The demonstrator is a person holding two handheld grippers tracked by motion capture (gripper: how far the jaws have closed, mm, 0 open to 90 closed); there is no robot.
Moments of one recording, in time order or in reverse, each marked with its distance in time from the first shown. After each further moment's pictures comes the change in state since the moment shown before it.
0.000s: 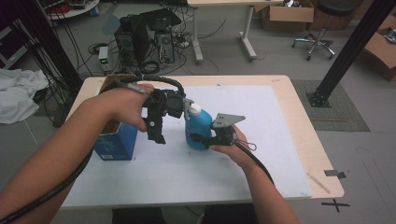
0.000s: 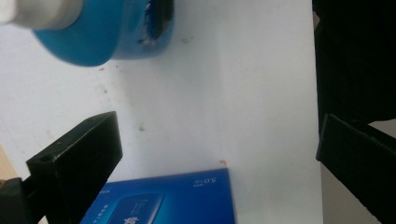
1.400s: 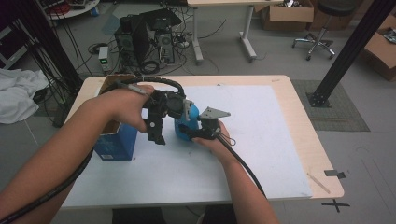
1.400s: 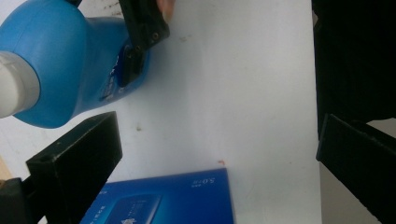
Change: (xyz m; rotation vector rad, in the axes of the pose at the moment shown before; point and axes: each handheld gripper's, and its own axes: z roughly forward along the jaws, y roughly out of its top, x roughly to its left) left arm 0.000 0.000 0.004 0.003 -0.011 0.000; right arm -0.014 -0.002 0.057 -0.057 -0.169 0.173
